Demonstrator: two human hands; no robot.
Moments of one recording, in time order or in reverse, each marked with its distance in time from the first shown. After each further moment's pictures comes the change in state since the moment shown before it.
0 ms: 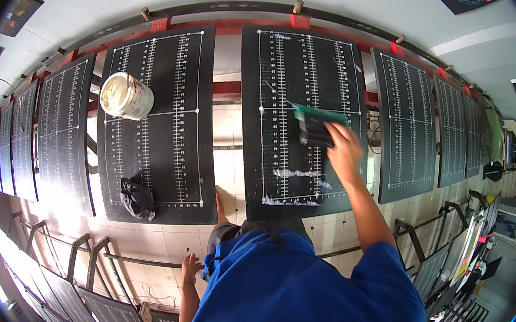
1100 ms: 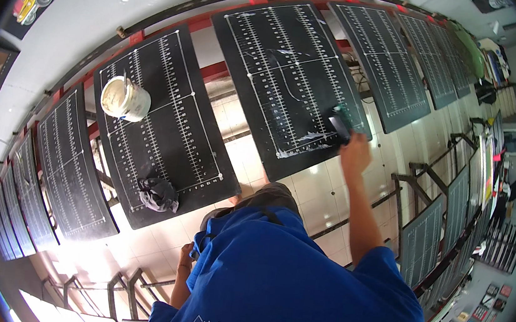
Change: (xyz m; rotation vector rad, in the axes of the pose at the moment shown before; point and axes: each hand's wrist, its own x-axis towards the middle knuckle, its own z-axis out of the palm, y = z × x) left_hand 0.137 0.037 -0.174 0.635 -0.347 0.707; right_hand -0.172 -0.074 -0.002 -0.406 -0.053 0.835
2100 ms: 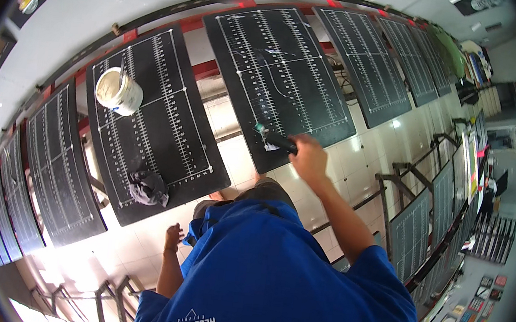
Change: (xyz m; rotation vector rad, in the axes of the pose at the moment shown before) left_hand 0.075 0.048 0.002 -0.339 0.067 -0.445; right_hand -0.064 -0.067 -0.039 0.304 -0.102 -0.458
